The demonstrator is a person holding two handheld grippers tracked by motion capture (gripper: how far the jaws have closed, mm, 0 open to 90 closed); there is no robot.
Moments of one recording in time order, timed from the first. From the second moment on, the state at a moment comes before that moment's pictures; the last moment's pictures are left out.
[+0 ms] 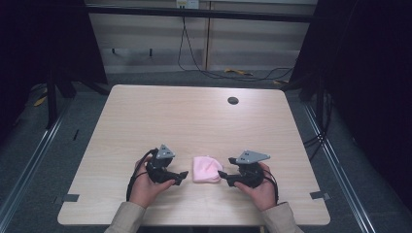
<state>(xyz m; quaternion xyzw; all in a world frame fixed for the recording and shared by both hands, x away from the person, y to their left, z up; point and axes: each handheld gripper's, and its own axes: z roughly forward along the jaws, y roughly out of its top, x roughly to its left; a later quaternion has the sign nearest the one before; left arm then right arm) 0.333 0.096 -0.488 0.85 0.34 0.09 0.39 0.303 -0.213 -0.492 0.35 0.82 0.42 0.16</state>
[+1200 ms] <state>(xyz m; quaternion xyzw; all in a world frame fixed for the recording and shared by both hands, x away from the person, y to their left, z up) 0.330 0.156 -0.489 0.84 0.36 0.10 0.39 0.284 -0.260 -0.492 0.37 0.82 0.41 0.15</state>
